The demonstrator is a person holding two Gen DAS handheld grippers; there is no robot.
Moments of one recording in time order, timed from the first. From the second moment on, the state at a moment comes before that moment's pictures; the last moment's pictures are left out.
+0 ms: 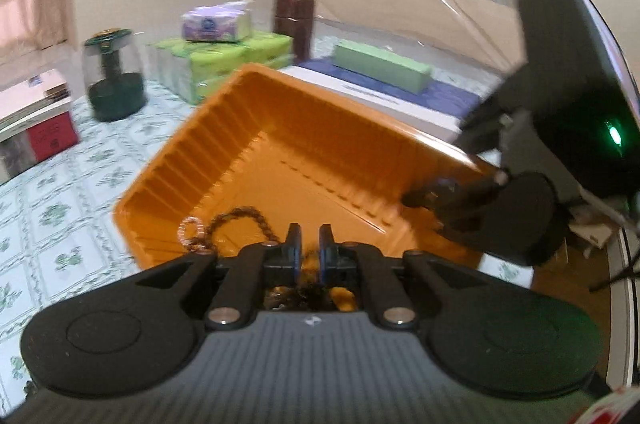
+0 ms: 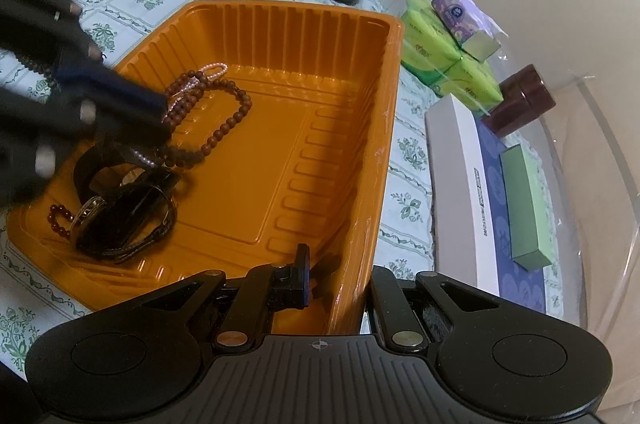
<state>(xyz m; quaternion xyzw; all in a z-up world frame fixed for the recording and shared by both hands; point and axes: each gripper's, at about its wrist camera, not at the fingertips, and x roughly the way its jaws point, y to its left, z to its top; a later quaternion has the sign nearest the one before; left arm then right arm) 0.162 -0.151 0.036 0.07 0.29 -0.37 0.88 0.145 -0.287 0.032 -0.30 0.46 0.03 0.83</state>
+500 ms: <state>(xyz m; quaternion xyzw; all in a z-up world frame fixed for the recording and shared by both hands) 0.156 -0.033 0.033 0.04 0.30 -0.23 0.93 0.143 -0.288 0.033 -0.31 0.46 0.03 0.83</state>
